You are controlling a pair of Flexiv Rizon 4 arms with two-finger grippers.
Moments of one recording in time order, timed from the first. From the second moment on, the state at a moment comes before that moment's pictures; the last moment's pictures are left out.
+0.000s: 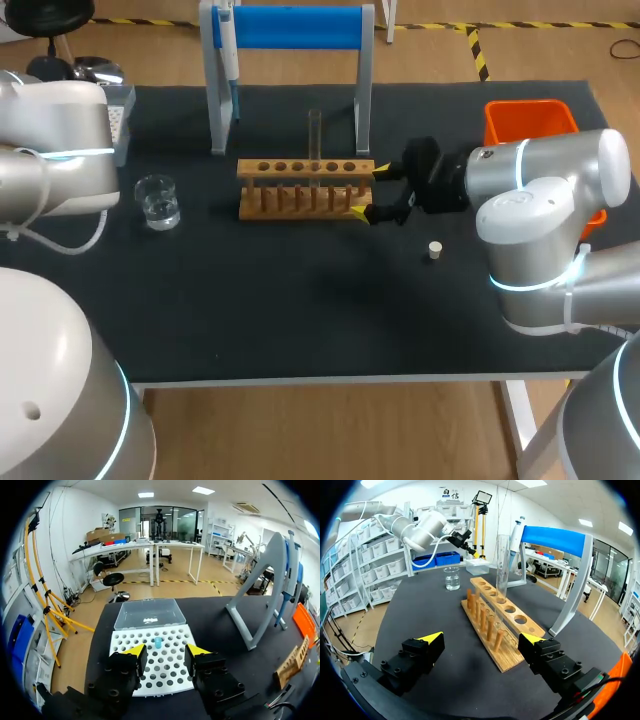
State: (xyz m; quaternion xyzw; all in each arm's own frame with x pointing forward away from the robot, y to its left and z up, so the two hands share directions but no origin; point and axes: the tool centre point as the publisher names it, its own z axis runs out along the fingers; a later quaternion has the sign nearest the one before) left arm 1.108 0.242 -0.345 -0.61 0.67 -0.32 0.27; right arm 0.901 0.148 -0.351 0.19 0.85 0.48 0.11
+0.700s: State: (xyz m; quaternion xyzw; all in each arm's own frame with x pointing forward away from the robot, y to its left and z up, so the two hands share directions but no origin) left arm 1.122 0.243 -0.354 -0.62 0.67 -0.32 0.27; right arm 0.901 0.148 -0.351 0.19 0.85 0.48 0.11
